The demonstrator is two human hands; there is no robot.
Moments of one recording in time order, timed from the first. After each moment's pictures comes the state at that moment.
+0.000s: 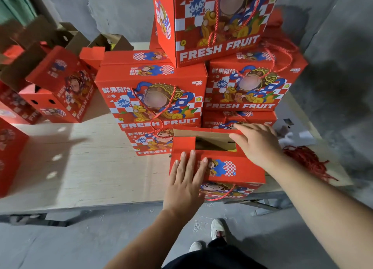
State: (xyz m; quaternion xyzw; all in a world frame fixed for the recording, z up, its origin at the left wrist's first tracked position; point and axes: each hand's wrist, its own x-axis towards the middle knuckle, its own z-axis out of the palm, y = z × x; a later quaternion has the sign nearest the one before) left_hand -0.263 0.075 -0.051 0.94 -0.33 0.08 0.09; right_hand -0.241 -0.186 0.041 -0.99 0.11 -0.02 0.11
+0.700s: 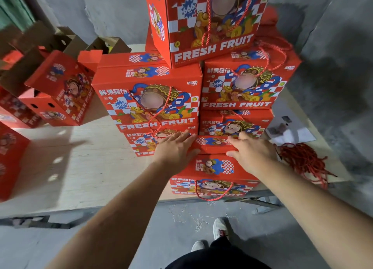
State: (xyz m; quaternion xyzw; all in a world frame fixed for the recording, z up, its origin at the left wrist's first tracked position) left_hand -0.153 0.069 -0.003 0.94 -0.34 -0.01 0.08; right_hand -0.254 -0.166 0.031 -0.99 0.10 0.04 -0.08
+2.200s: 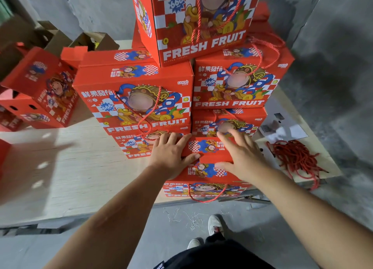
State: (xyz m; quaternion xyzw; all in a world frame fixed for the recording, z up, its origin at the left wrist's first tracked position) left_hand -0.147 0.058 -0.033 0.95 -0.32 -0.01 0.07; right_hand -0.265 -0.176 0.014 -0.99 0.07 0.03 0.11
